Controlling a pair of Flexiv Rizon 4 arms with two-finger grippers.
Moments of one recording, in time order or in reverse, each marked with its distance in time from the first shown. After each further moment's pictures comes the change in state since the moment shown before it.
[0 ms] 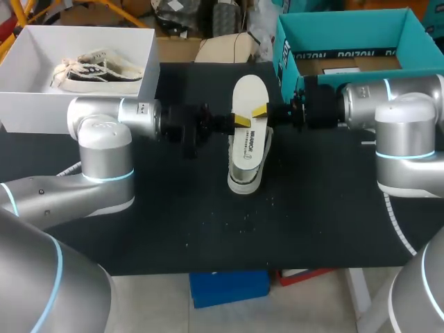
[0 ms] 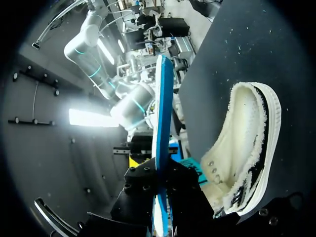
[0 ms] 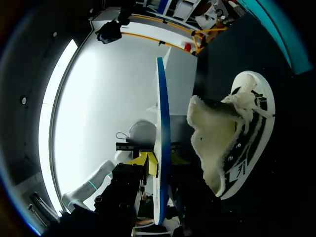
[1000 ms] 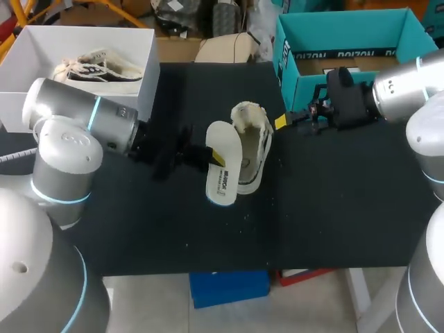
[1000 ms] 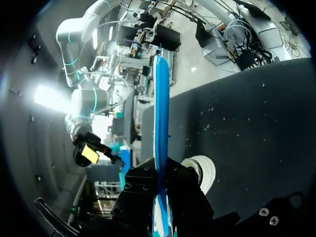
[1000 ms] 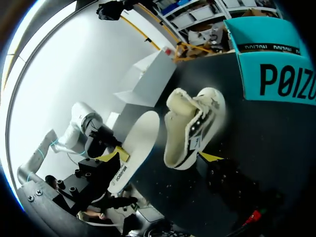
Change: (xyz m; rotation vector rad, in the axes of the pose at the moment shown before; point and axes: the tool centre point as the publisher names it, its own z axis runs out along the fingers) left arm 0.008 -0.102 -0.057 0.055 0.420 -0.258; right arm 0.015 -0.050 -0.075 0.014 -0.461 -0.277
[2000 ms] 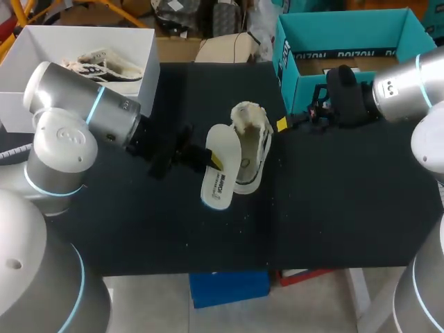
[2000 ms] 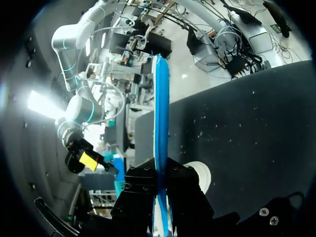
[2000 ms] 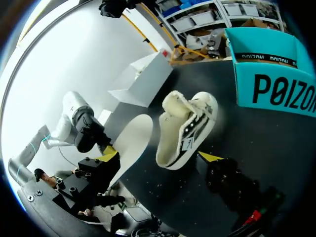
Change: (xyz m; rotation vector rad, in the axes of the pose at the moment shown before) left arm 0.000 -0.008 -0.003 0.056 0.071 0.022; right arm -0.005 -0.003 -0.005 -0.005 -0.098 -0.093
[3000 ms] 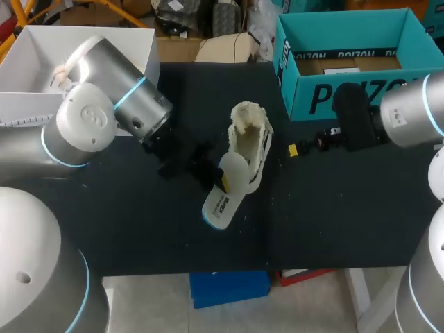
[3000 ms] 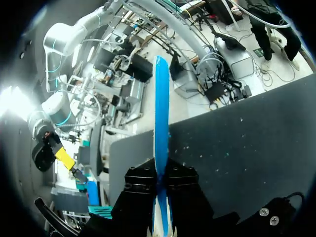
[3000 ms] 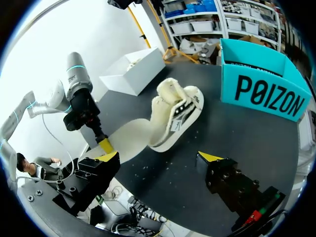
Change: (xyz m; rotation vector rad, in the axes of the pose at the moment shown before) left arm 0.019 -0.034 0.031 0.248 0.243 -0.054; right arm 0.006 -0.047 -0.028 -0.002 -0.165 -0.105
